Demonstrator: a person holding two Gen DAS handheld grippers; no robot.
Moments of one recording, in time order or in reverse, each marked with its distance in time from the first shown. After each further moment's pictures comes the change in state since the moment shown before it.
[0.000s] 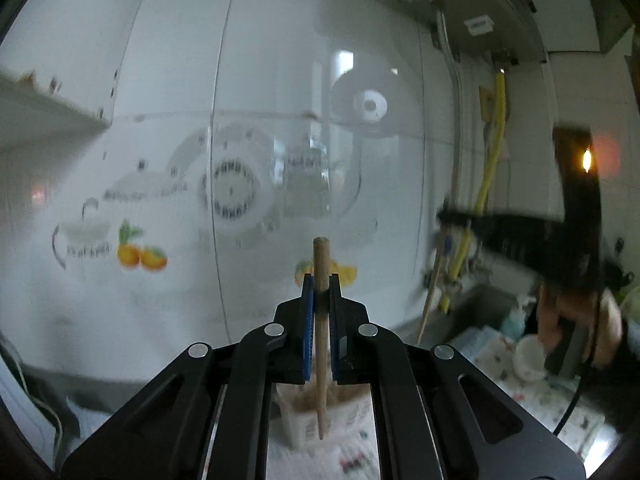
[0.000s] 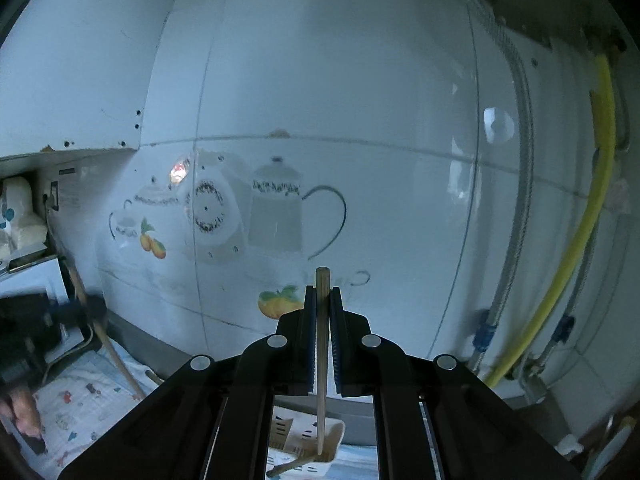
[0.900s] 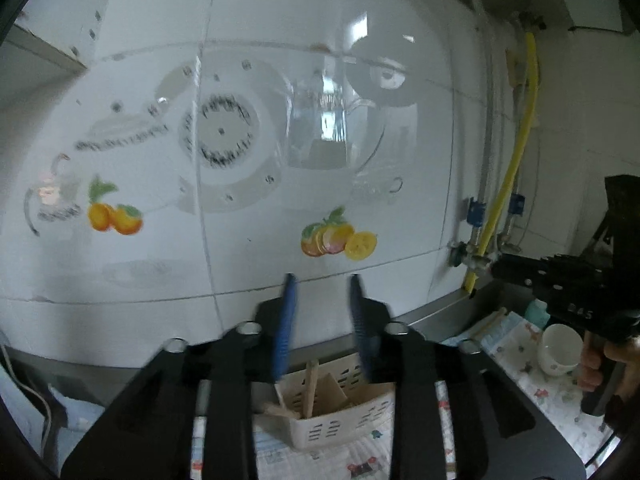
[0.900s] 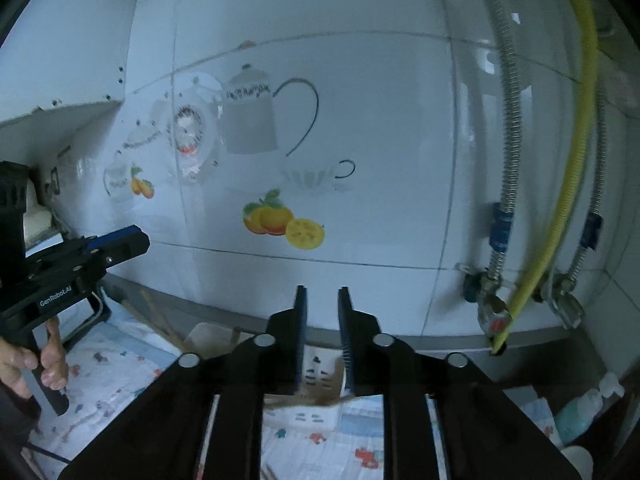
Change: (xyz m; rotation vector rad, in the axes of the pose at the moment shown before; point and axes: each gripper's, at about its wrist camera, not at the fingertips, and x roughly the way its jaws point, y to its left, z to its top) left arm 0.053 -0.002 -0.031 -0.015 0.097 0.048; right arm -0.009 -0.026 -0.073 0.095 0.116 0.057
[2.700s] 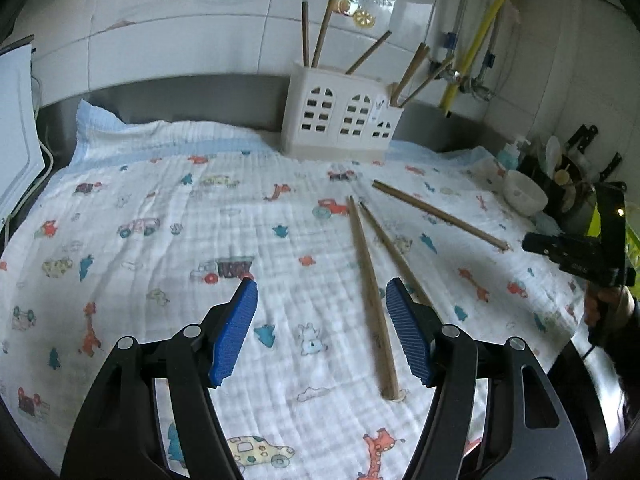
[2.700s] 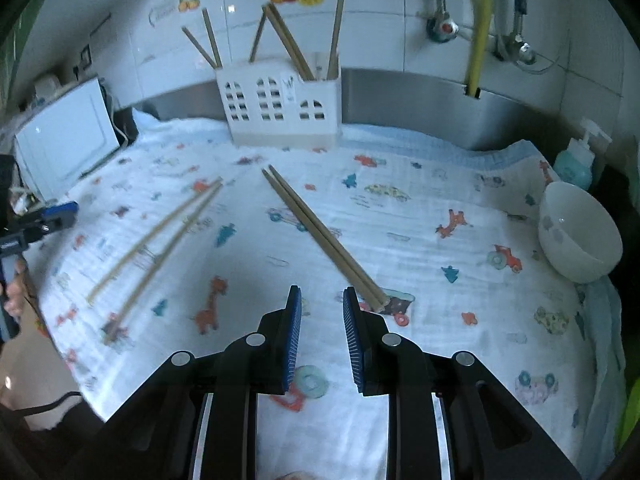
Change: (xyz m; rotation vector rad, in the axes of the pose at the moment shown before) left arm -0.154 -0.007 -0.264 -0.186 0.396 -0.023; right arm -0.104 -0.019 -0.260 -0.040 0.417 0.028
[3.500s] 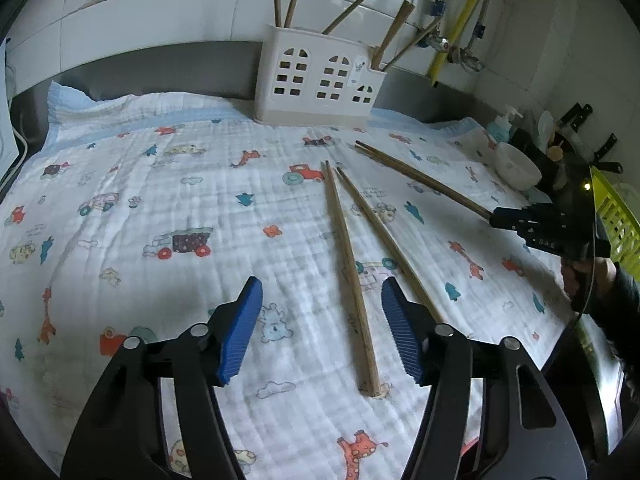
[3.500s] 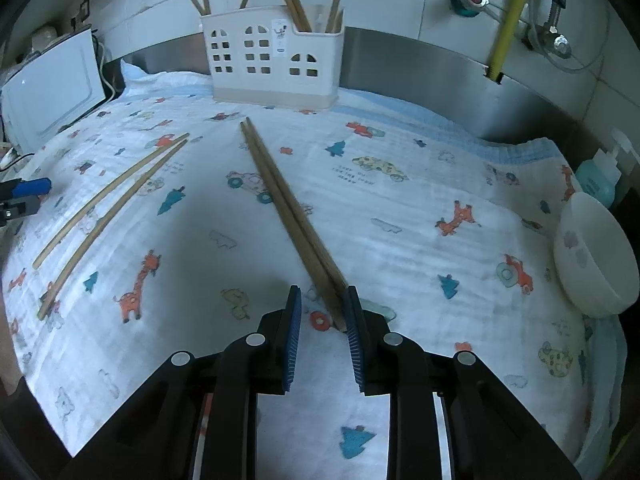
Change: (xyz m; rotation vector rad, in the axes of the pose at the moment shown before) left arm 0.028 -0.018 -0.011 0.017 0.084 -0.052; right arm 0.045 -0.015 0.002 -0.095 0.090 -0.014
